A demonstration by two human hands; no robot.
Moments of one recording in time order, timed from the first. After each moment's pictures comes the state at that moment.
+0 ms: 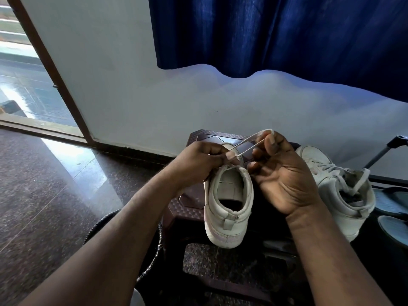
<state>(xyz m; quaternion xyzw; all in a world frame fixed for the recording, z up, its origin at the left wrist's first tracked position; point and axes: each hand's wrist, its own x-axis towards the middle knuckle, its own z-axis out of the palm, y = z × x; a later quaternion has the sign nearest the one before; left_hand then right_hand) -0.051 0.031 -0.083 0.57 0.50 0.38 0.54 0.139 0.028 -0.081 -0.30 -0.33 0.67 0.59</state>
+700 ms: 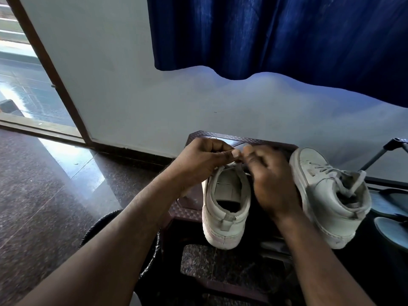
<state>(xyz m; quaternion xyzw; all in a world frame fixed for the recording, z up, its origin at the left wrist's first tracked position) -0.044 0.031 -0.079 0.57 0.46 0.42 0.54 0.134 0.026 -0.099 -0.51 -0.67 0.21 0.50</state>
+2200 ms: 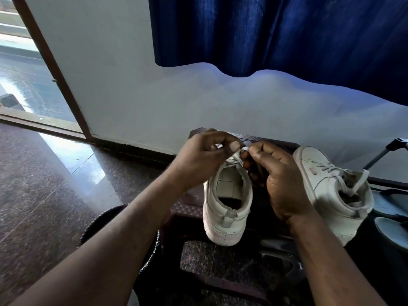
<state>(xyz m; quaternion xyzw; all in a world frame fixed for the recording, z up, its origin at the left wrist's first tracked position) -0.043 0.031 -0.081 0.66 0.48 0.45 0.36 0.136 0.012 -0.078 -0.42 -0.54 0.52 0.51</state>
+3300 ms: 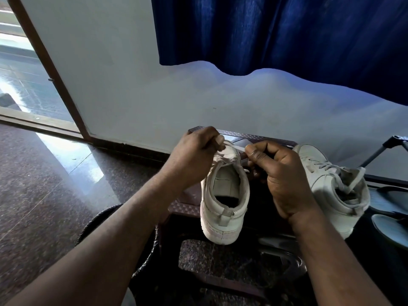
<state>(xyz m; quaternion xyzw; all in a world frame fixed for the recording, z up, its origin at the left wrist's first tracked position) -0.050 0.037 -0.088 0.69 0.56 0.41 0.21 0.144 0.017 -0.083 -0.44 -0.56 0.47 0.53</state>
